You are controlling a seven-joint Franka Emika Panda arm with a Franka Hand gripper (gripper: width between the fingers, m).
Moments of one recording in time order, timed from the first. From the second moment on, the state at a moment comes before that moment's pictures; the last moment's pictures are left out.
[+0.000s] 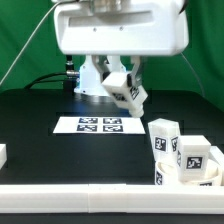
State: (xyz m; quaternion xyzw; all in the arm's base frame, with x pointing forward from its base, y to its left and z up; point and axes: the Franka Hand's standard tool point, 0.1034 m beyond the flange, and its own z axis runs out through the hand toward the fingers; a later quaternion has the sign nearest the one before) arm 0.596 0.010 0.170 -0.93 0.35 0.02 0.06
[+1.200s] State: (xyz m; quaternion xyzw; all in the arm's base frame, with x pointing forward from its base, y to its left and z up) arm 0.622 0.127 0.162 -0.92 0.37 -0.12 0.05
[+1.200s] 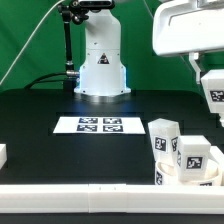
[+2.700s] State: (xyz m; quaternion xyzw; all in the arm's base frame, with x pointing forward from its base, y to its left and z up) arm 0.630 0.121 0.128 -0.96 0.22 -0.19 0.01
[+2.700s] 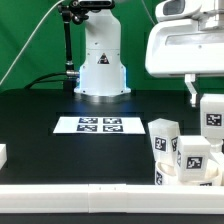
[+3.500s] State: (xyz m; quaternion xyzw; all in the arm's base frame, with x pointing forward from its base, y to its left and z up) arm 0.628 0.124 0.119 -0.96 0.19 -0.19 0.00
